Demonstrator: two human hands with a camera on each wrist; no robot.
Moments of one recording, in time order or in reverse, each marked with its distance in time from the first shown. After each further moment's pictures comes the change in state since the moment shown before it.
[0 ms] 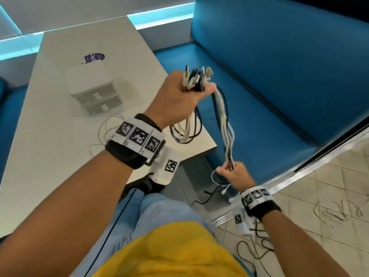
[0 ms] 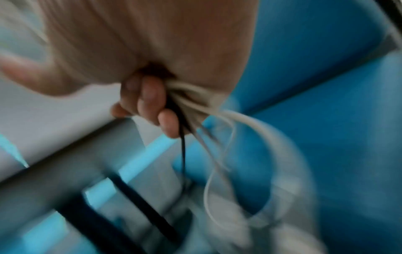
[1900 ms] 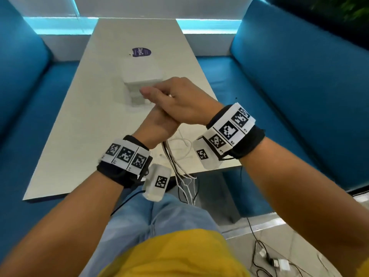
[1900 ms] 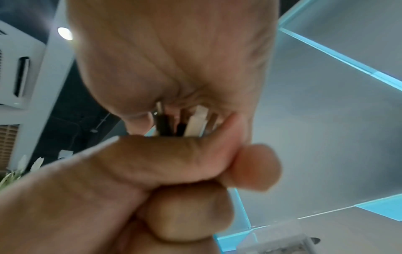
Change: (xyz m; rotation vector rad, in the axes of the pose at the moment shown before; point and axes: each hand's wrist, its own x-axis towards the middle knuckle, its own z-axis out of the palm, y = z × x) left_hand -0.088 -0.042 -0.094 -0.042 0.261 -0.493; right_hand -0.011 -0.324 0.145 -0.603 -0.463 -0.830
